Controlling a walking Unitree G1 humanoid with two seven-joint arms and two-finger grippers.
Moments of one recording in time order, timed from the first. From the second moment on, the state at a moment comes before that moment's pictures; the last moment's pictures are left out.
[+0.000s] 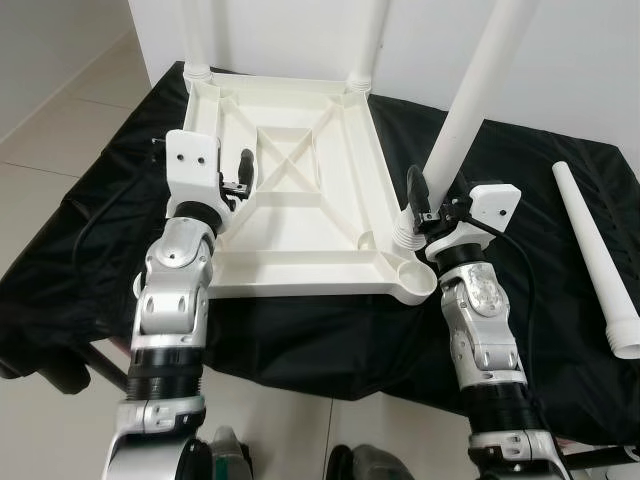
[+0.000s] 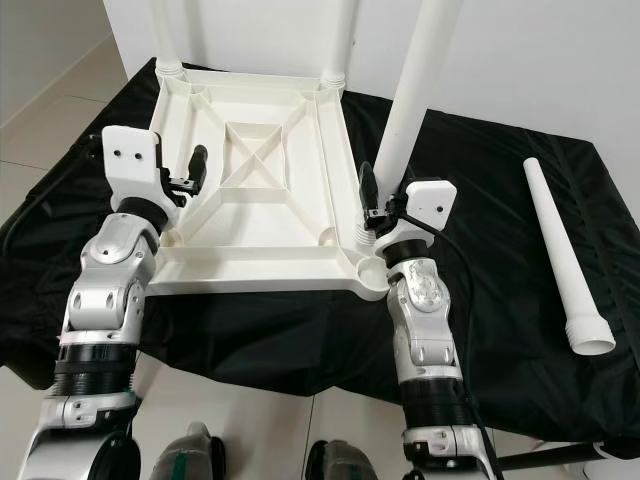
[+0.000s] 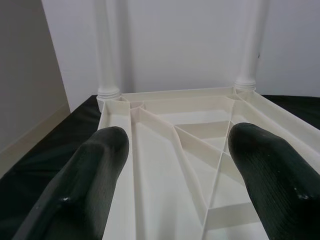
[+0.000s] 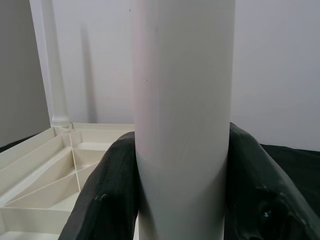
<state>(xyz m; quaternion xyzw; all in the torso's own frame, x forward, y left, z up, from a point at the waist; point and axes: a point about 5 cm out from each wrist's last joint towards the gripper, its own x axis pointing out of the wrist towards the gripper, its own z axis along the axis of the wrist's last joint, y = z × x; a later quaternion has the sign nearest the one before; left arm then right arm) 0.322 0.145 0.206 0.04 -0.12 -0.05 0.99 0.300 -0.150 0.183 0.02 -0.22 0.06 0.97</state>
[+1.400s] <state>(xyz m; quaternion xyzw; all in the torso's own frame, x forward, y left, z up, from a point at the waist) 0.293 0.132 0.196 -0.01 -0.15 -0.07 0.99 0.279 -0.156 0.175 0.00 -0.22 0.06 0.97</state>
